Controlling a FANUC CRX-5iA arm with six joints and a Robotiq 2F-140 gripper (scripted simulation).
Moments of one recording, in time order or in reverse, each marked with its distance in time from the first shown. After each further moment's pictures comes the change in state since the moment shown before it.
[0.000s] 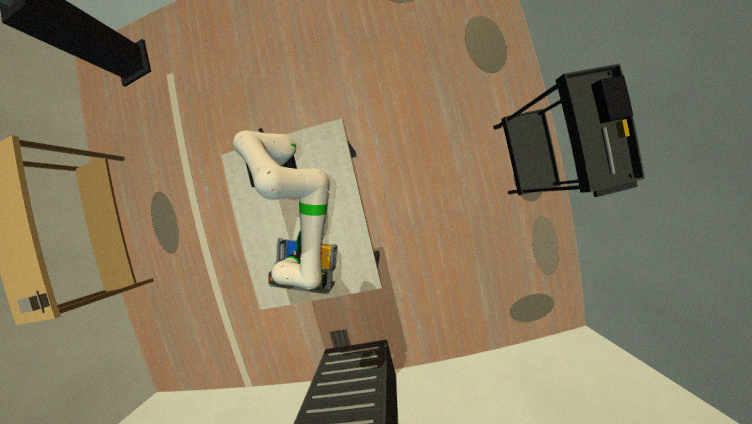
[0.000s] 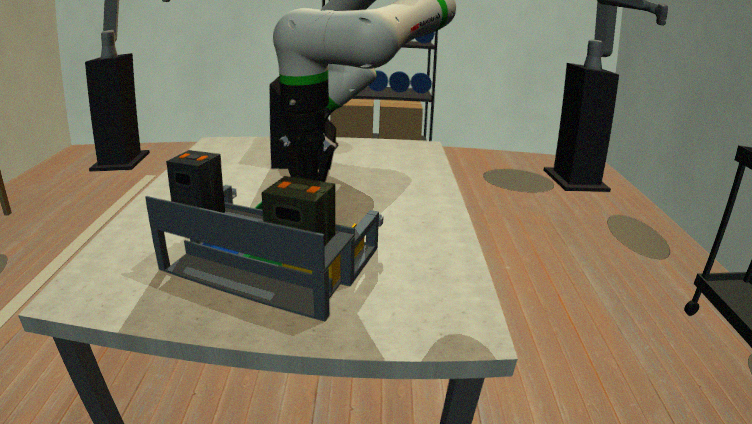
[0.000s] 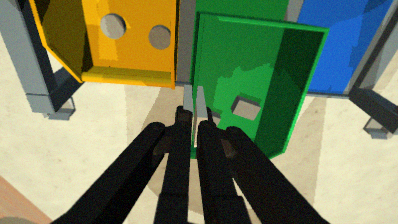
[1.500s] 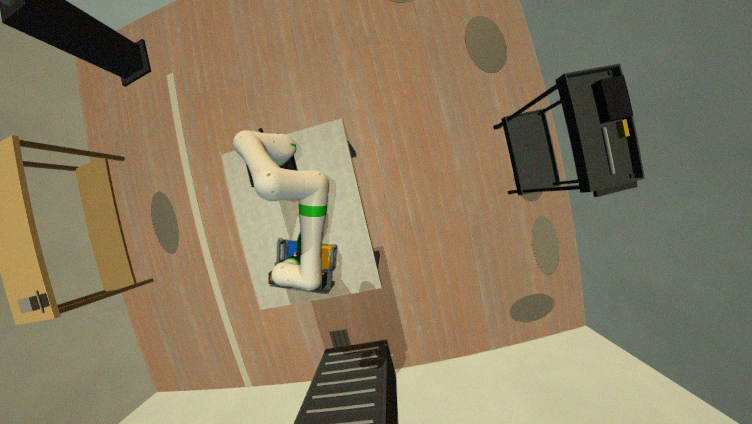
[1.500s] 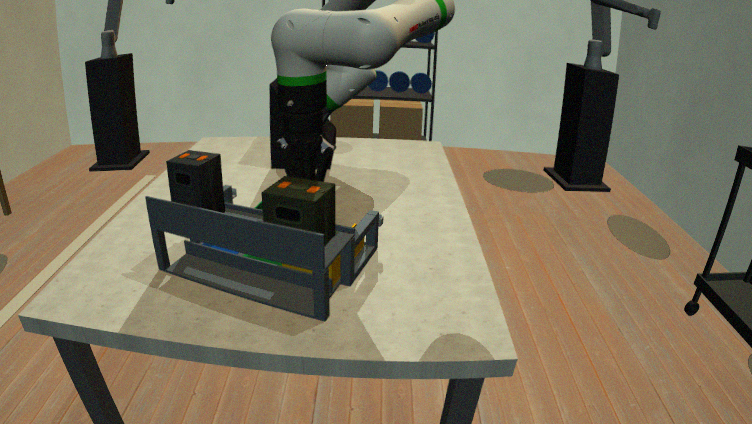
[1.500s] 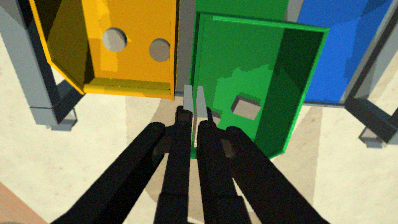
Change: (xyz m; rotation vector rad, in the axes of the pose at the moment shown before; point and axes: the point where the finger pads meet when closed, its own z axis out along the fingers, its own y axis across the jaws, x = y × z) arm 0.013 0.000 0.000 0.000 0.016 0.000
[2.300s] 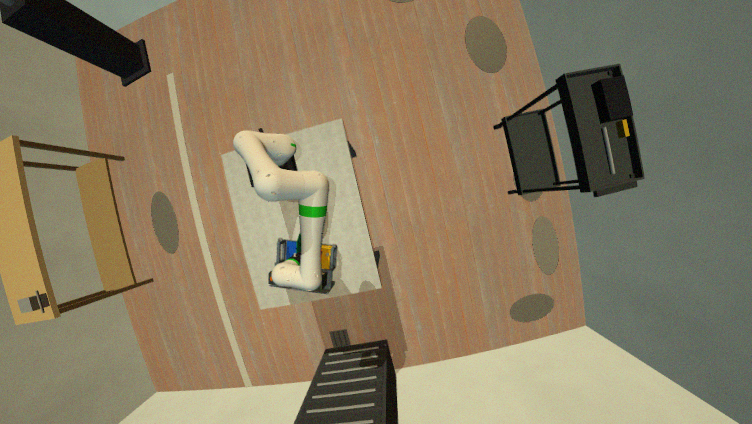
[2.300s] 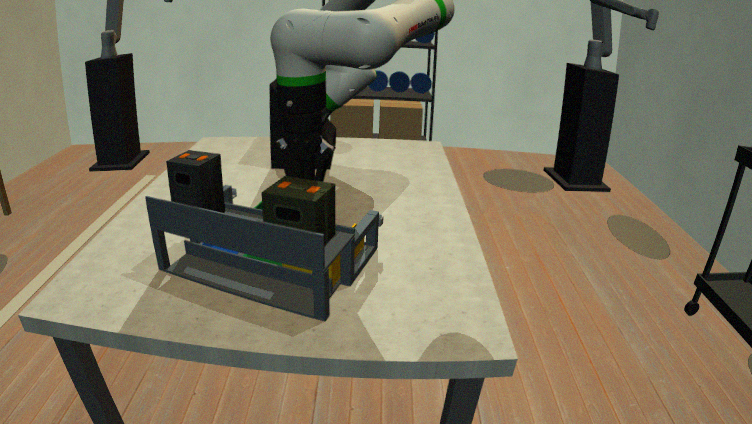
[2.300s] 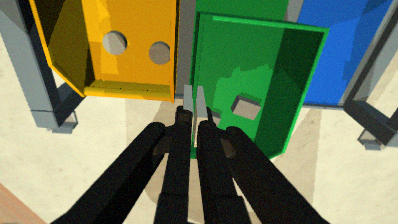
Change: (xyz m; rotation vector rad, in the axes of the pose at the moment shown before) arm 0.003 0.000 0.000 0.000 0.002 0.000
